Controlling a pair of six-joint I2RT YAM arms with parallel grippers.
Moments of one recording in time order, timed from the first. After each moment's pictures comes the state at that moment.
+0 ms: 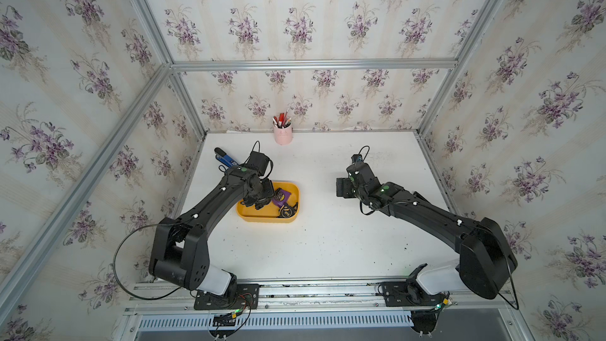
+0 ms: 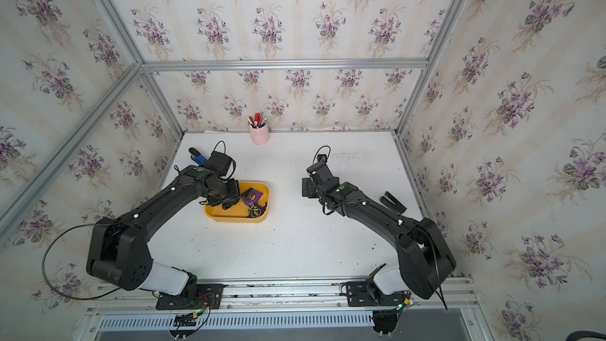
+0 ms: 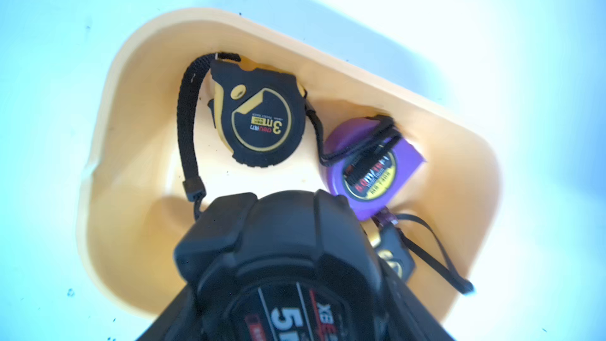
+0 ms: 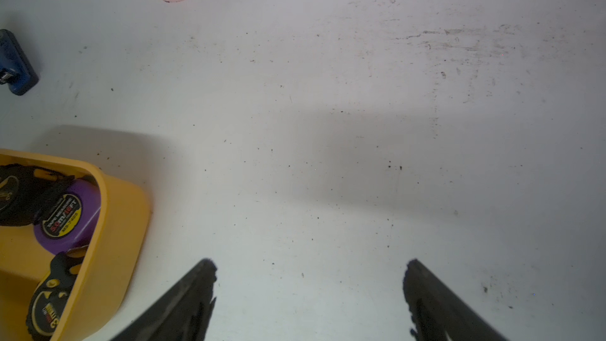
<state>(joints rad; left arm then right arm) -0.30 1.48 1.14 -0.90 -0.03 -0.64 0.65 1.42 0.96 -0.36 0.26 0.45</state>
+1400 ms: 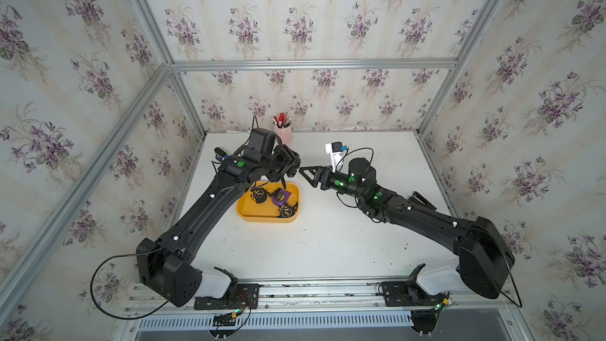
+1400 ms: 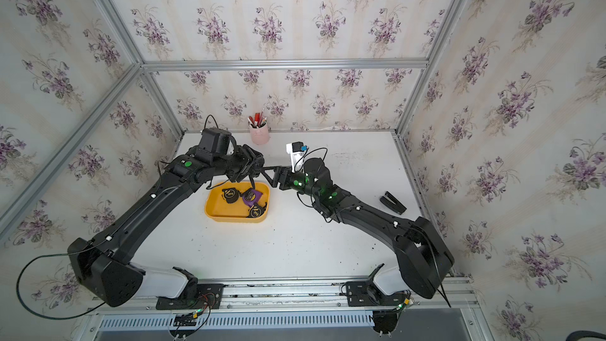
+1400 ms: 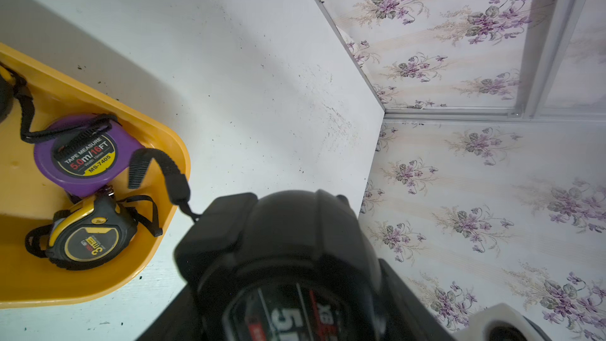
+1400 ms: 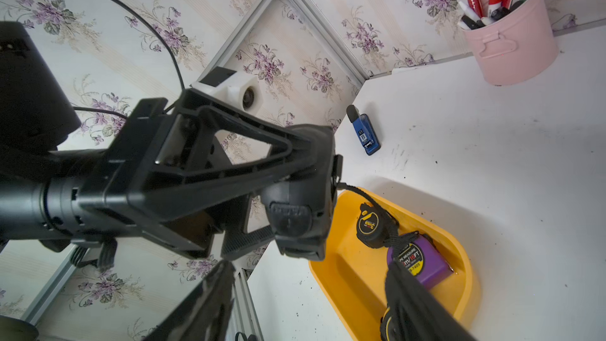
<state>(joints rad) -0.45 1.41 1.40 -0.70 0.19 -1.18 0.76 1.45 0.94 0.37 -0.32 0.75</state>
